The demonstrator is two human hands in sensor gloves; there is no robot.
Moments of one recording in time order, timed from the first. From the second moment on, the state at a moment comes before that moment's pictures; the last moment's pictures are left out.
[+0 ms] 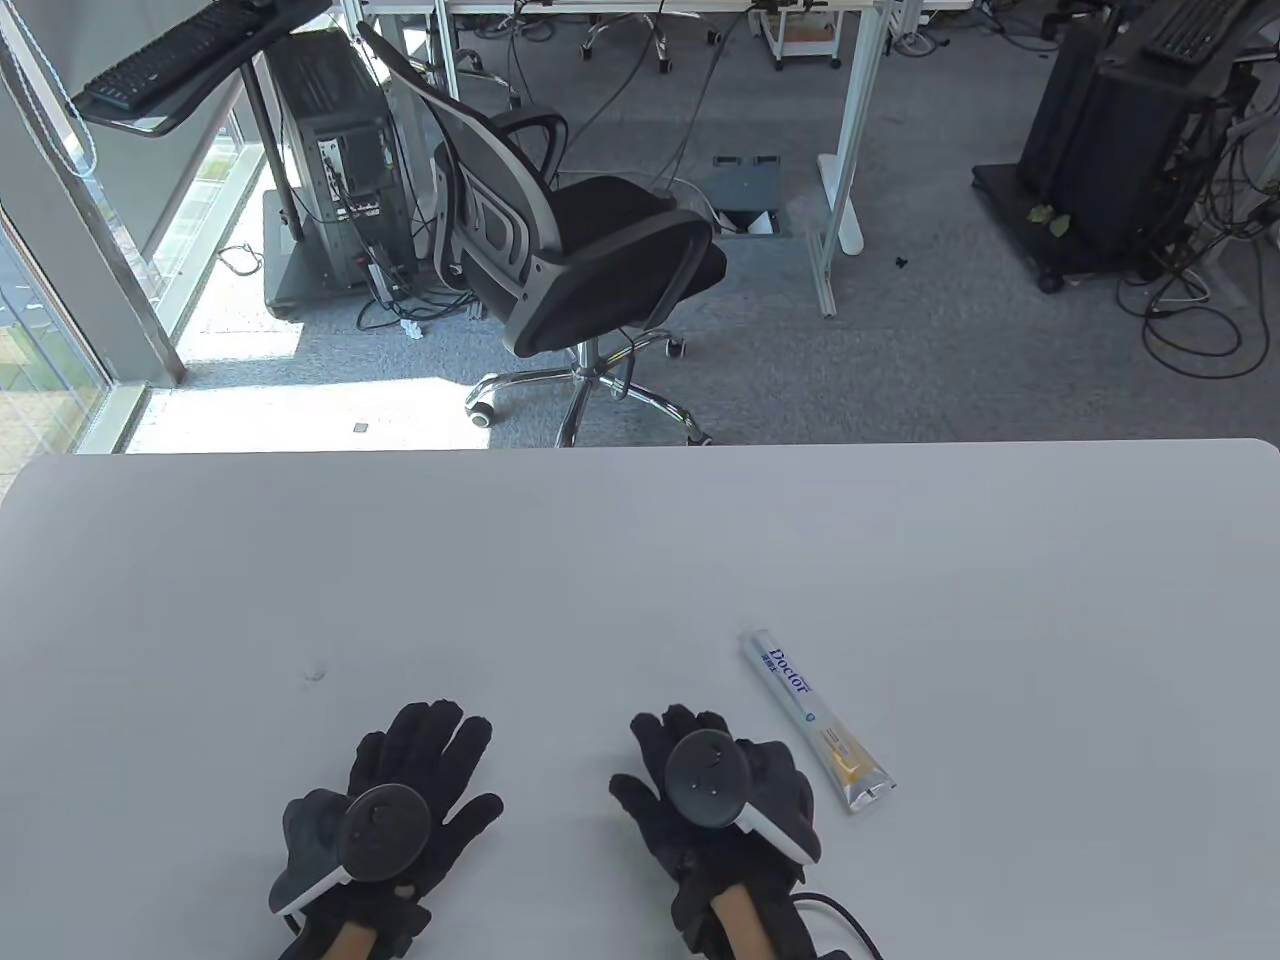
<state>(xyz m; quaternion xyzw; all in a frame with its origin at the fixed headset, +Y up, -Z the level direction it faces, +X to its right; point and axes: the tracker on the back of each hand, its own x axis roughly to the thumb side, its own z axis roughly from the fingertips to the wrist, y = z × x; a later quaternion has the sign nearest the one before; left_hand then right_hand) -0.253 -0.737 -0.272 0.01 -0.18 0.13 0.97 0.055 -0.710 -0.292 0.10 0.06 0.95 0.28</state>
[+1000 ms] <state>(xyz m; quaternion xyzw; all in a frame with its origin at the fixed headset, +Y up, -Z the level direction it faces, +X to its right) -0.243 -0.746 -0.275 -0.04 -0.20 0.15 0.97 0.147 -0.781 -0.360 -0.25 0.07 0.93 0.24</state>
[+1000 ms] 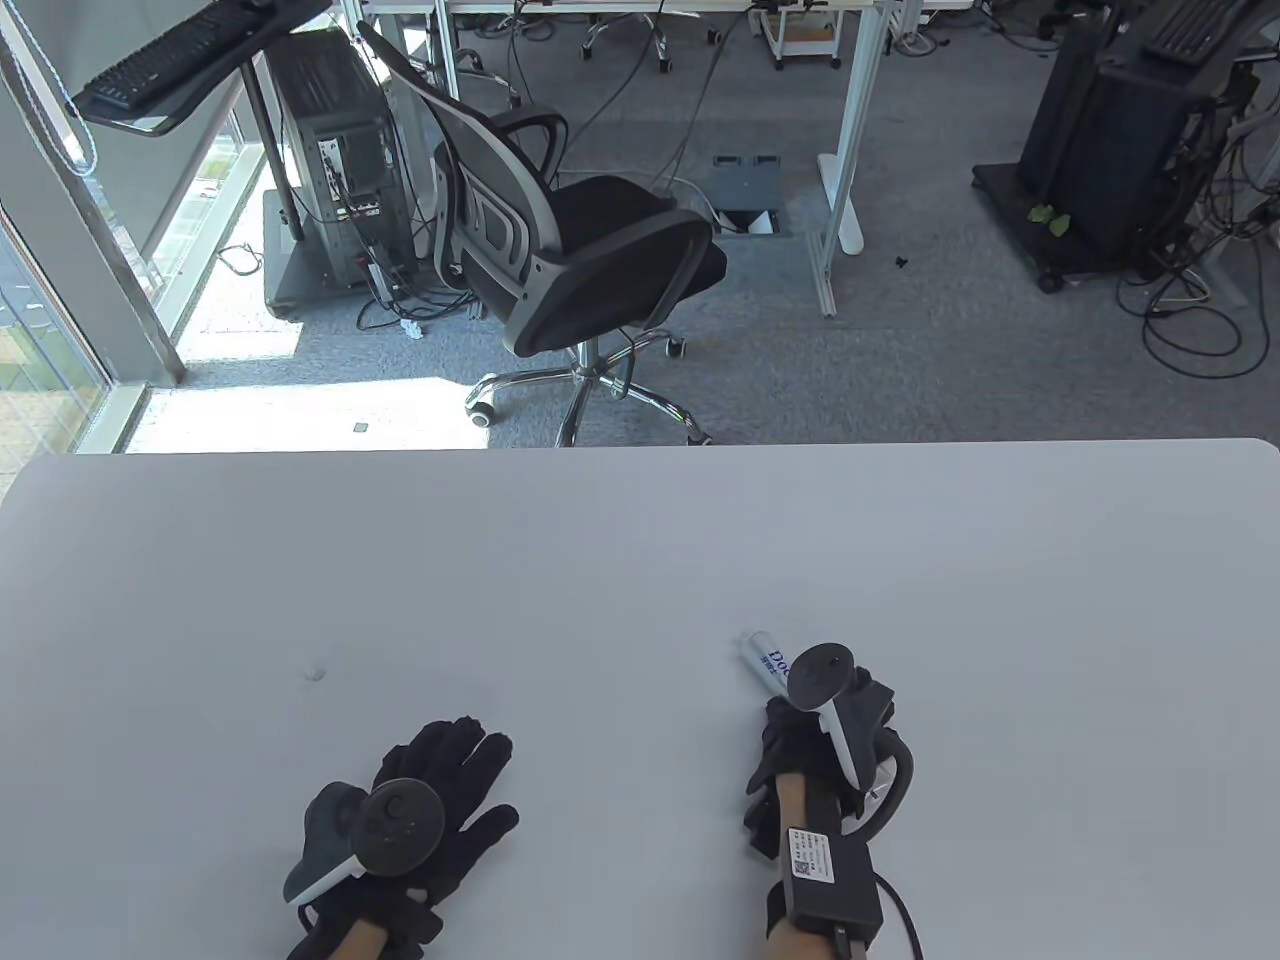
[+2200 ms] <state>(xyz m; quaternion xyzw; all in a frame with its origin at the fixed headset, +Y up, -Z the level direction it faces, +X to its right) -0.371 -0.737 -0.417 -0.11 0.06 -0.05 0.99 0.031 -0.724 -0.259 0.17 0.10 0.85 0.49</state>
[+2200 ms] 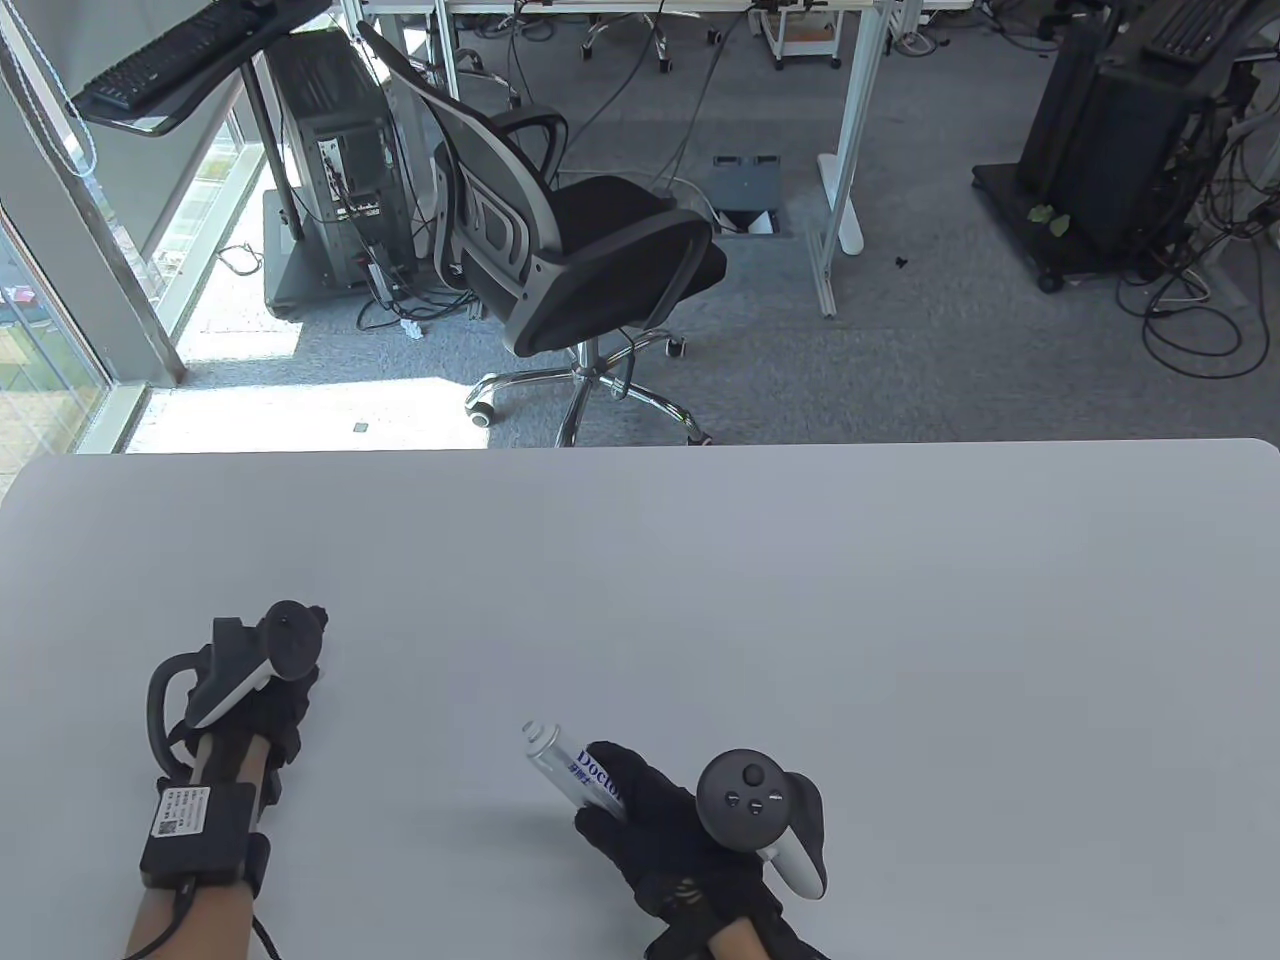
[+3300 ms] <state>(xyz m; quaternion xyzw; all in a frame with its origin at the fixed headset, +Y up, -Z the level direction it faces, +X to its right) -0.272 -0.719 -0.272 0.00 -0.16 0.49 0.86 0.018 -0.736 -0.251 0.21 0.14 0.88 0.39</state>
